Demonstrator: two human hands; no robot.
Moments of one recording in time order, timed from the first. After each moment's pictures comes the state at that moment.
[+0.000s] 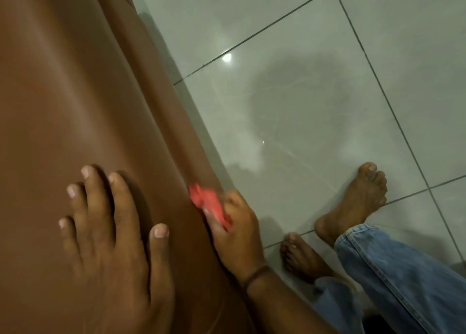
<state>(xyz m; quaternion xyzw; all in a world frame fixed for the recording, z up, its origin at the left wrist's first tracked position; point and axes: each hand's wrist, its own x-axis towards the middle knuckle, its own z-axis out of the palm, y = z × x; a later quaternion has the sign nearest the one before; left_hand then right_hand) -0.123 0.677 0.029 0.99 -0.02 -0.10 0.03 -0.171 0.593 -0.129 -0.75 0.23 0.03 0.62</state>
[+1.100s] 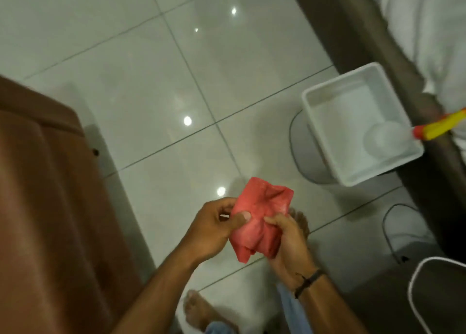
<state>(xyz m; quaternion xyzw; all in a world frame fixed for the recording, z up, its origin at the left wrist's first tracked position) -0.031 0.293 0.085 0.73 0.03 -0.47 0.49 -0.126 0.150 0.059 -0.31 0.54 0.08 0.78</state>
